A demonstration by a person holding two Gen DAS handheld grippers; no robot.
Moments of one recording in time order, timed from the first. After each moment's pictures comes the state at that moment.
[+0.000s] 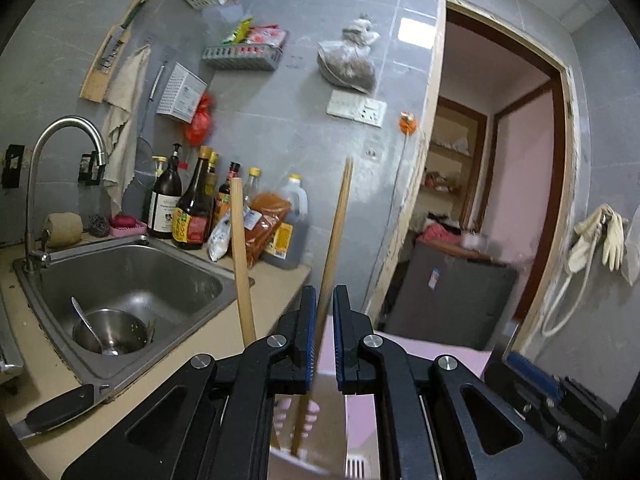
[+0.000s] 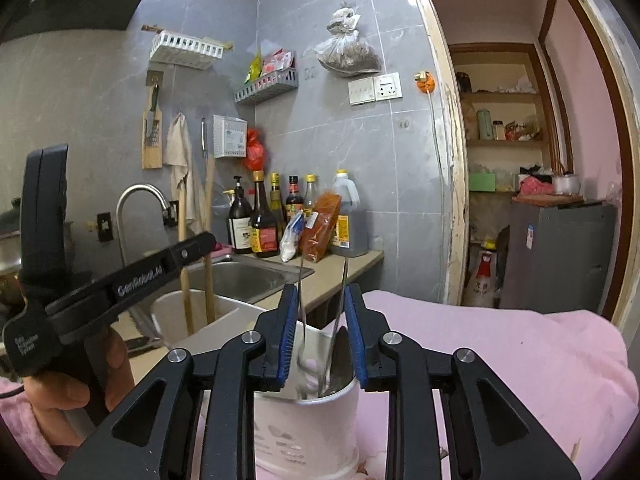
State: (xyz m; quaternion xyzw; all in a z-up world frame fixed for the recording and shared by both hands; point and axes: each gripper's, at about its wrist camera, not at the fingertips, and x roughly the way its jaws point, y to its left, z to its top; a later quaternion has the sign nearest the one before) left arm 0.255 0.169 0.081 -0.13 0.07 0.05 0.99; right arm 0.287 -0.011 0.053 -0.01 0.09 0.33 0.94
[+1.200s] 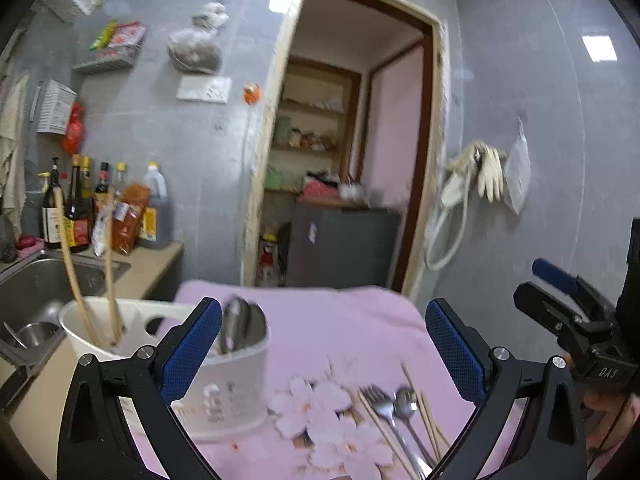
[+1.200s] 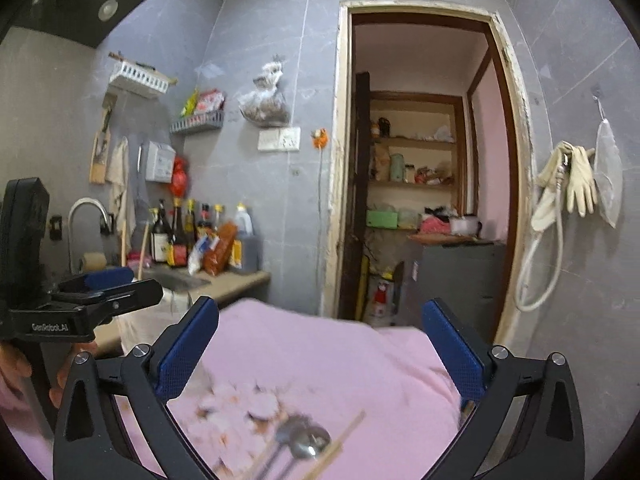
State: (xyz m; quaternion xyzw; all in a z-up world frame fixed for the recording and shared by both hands) left arm 0.196 0.032 0.097 -0.04 0.12 -0.16 0.98; right arm 0.188 -0.184 0.088 -0.06 0.03 0.17 0.98
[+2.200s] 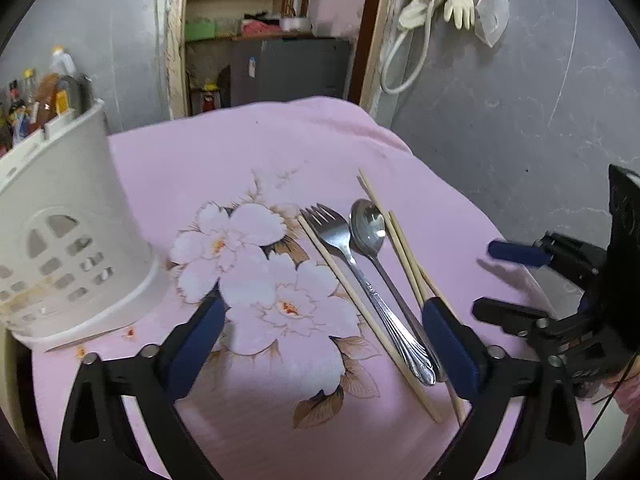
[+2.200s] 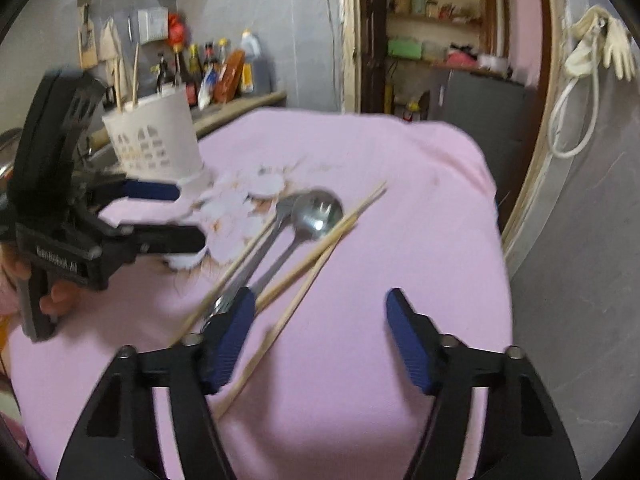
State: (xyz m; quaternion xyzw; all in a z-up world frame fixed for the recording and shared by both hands) left arm 0.237 -0.039 -0.005 0.04 0.39 -0.26 0.88; right arm 0.202 -0.208 -0.016 -0.08 0.35 0.21 0.91
